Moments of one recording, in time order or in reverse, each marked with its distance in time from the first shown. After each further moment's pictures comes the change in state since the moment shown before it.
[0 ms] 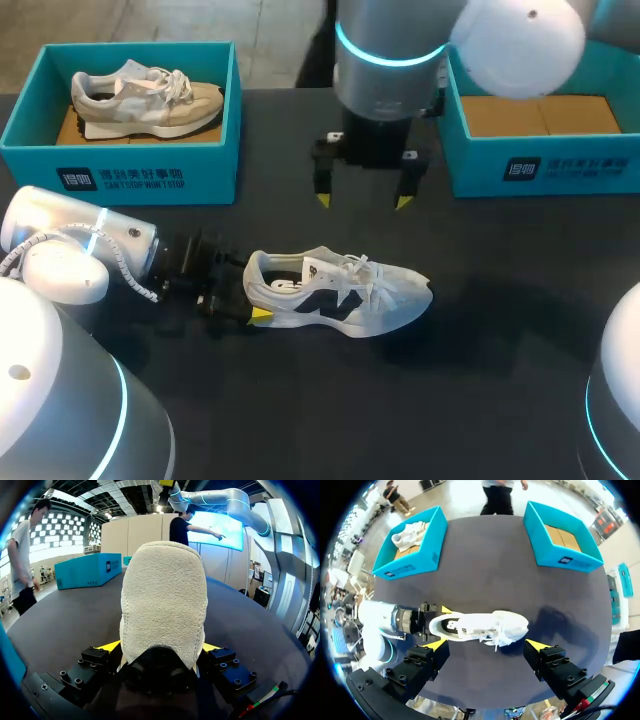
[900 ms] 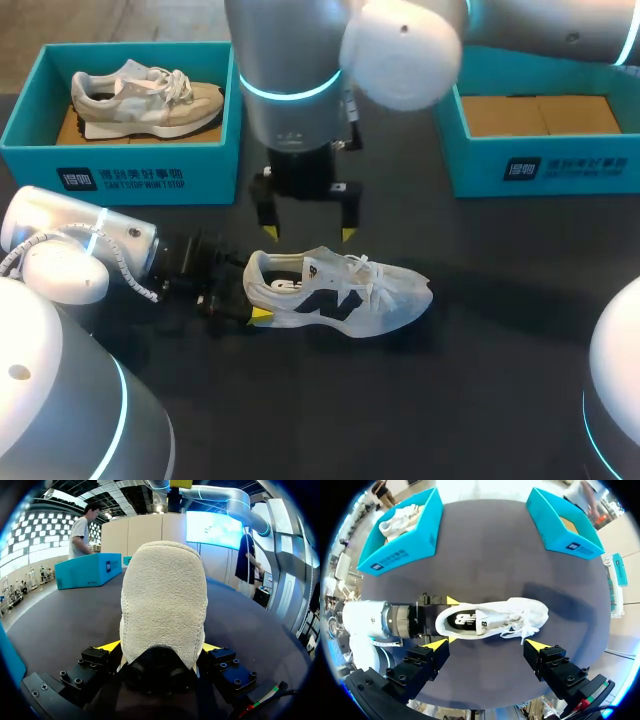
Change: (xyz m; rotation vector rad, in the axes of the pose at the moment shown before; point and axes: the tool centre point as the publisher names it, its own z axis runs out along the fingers) left arm 0.000 0.000 0.000 0.000 0.000 0.000; right arm 0.062 -0.018 0.054 0.086 -0.093 0.053
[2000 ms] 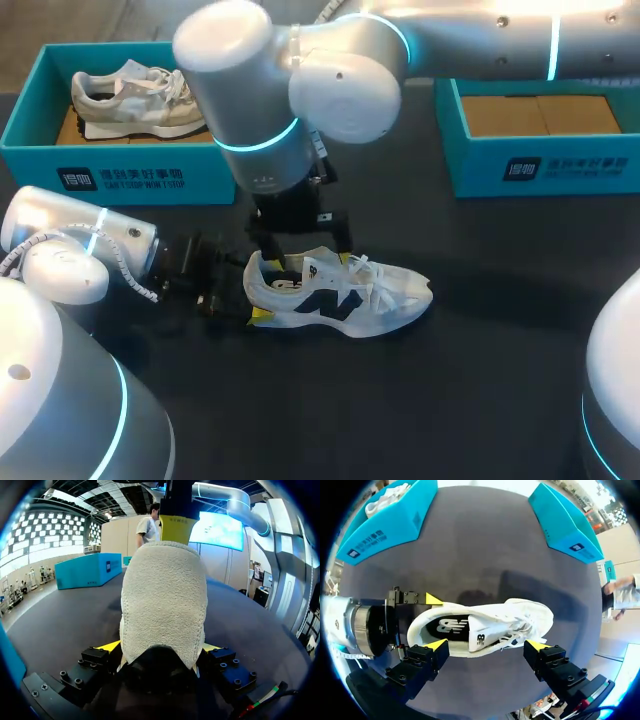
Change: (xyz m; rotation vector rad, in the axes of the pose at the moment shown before) left arm 0.000 0.000 0.000 0.000 0.000 0.000; right arm -0.001 0.006 0.069 0.018 -0.168 -0.040
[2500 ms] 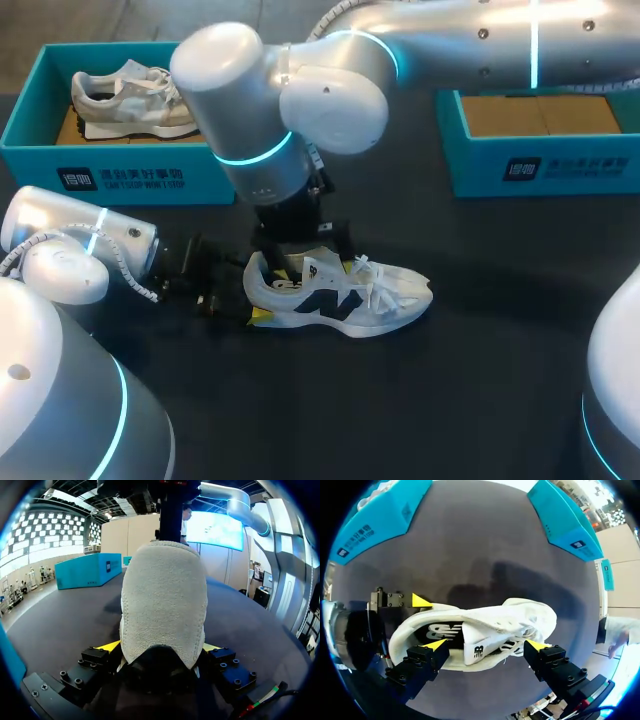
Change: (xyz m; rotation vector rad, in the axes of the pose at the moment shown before) left arm 0.000 0.000 0.000 0.000 0.000 0.000; right arm -0.001 0.003 0.029 0.030 -0.051 0.009
